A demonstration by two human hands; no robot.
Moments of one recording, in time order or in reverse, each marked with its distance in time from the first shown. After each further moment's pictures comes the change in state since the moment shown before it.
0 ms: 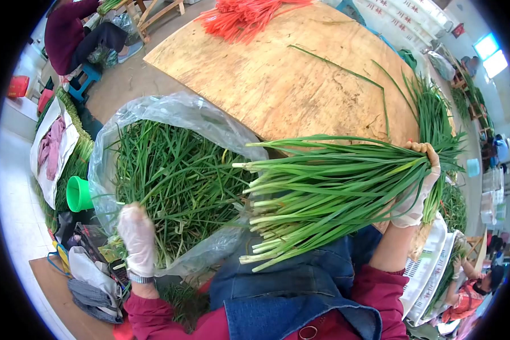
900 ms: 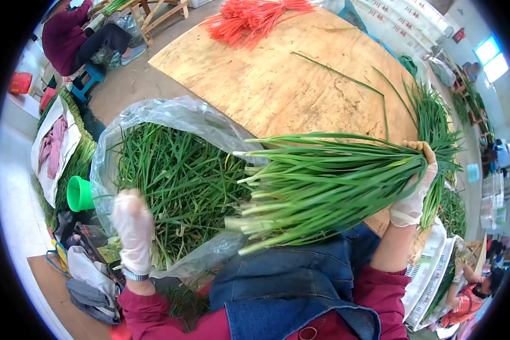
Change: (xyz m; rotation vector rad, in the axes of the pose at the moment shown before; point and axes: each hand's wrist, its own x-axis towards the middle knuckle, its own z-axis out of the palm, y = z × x) left_hand 0.027 0.013 -0.024 0.010 0.206 0.240; right_hand 0.017 0.003 -0.005 -0.083 -0.113 0.030
